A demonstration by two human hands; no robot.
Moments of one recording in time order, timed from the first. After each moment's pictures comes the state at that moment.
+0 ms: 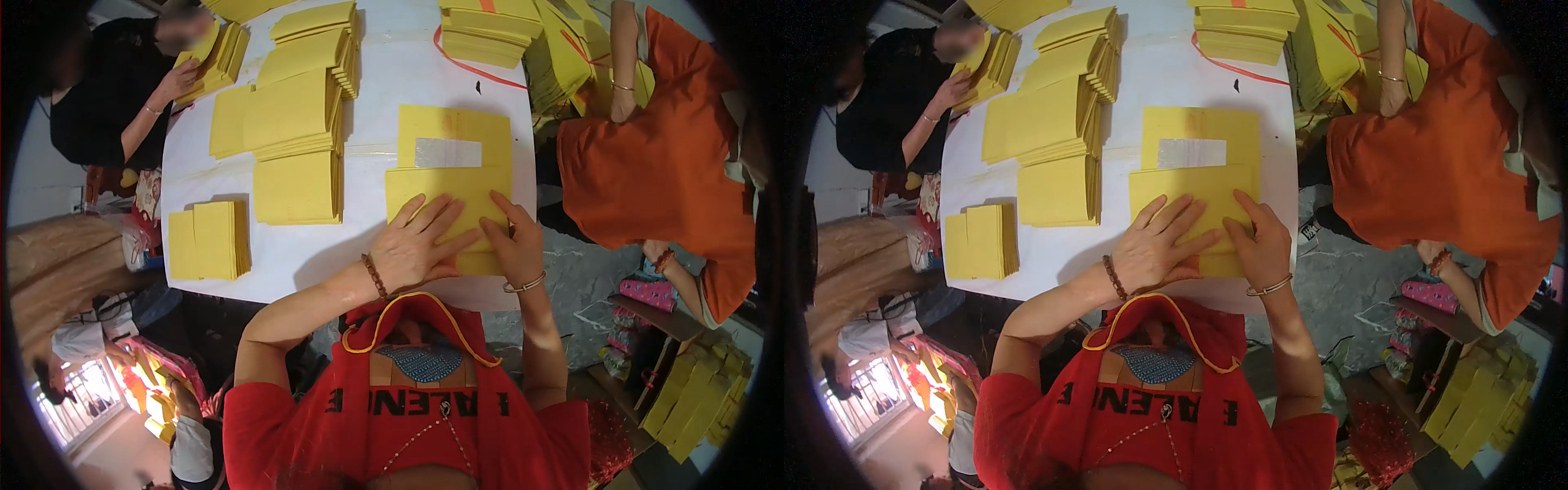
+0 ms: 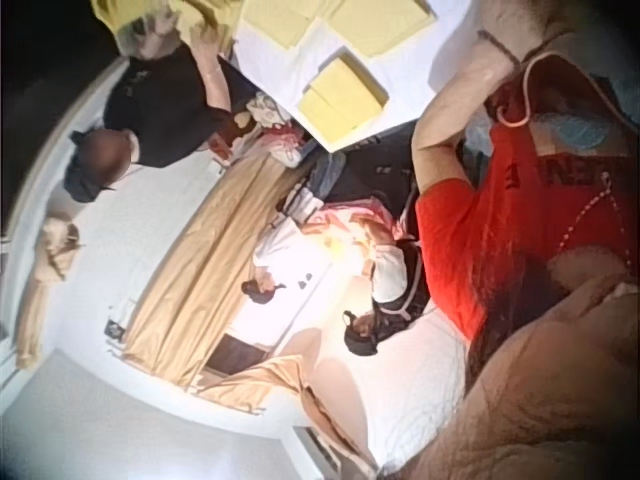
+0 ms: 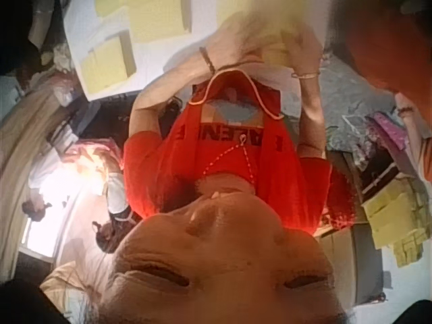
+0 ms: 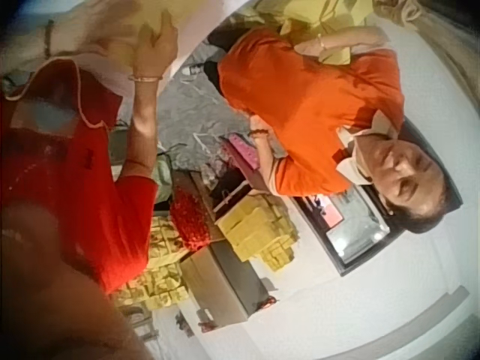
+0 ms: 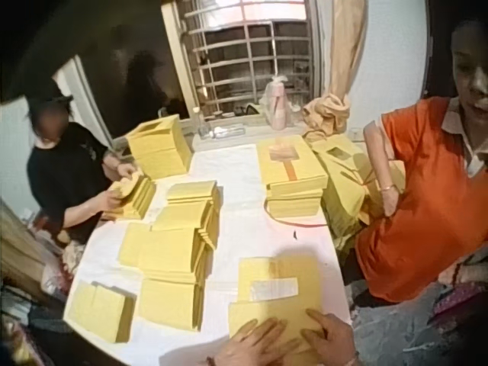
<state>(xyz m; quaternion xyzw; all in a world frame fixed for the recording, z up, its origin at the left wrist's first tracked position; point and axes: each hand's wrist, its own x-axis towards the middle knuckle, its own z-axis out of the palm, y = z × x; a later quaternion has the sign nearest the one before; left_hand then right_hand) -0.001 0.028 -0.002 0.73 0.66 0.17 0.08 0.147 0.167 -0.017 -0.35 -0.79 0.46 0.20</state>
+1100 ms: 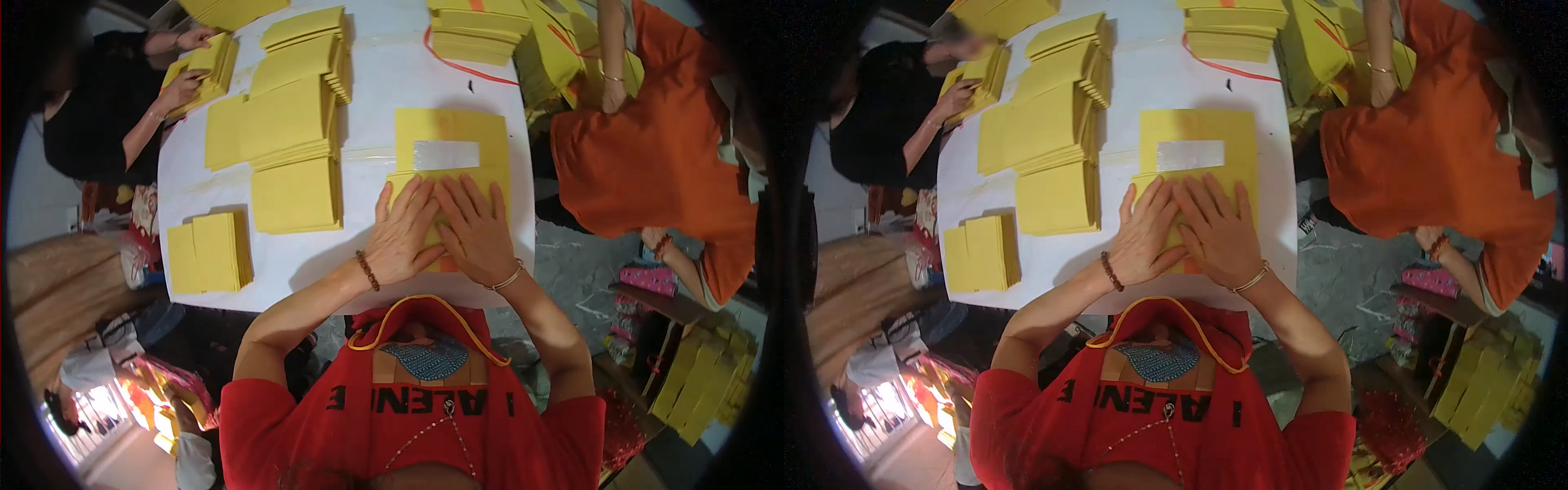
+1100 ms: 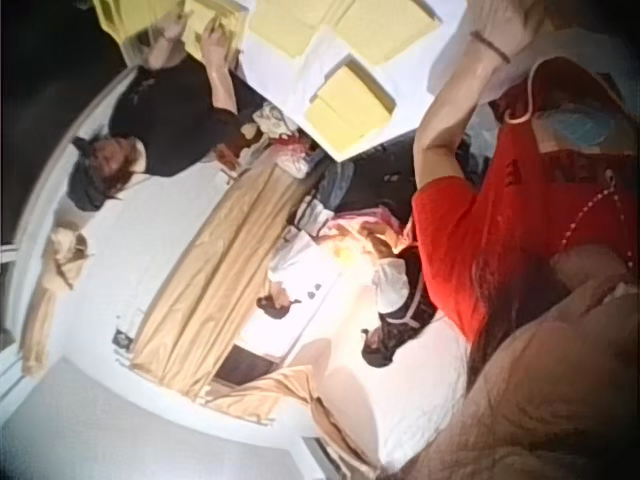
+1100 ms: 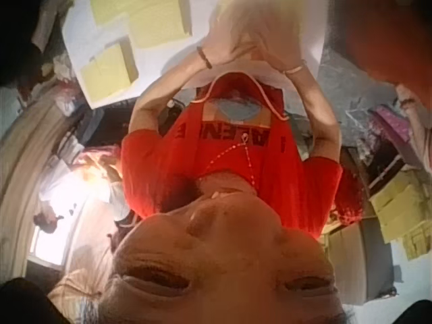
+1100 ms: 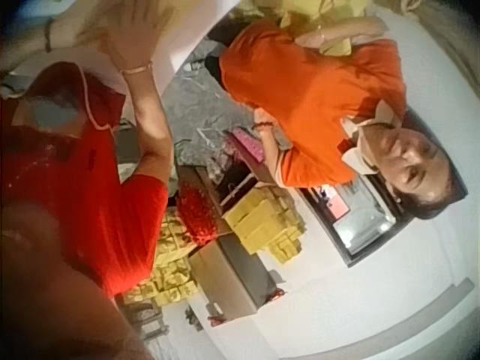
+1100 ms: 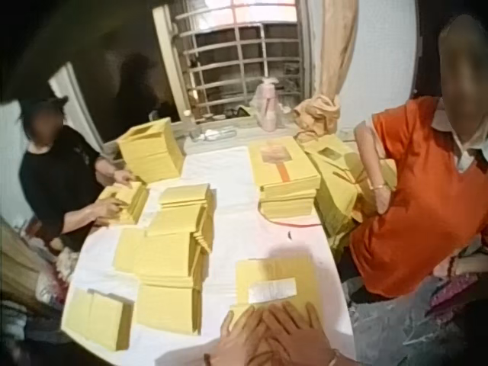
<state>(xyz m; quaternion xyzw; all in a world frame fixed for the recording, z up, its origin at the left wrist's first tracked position) -0.020 0.022 -0.024 0.64 0.71 0.25 0.14 0.113 0.143 -0.007 -0.14 -0.98 0.12 0.09</state>
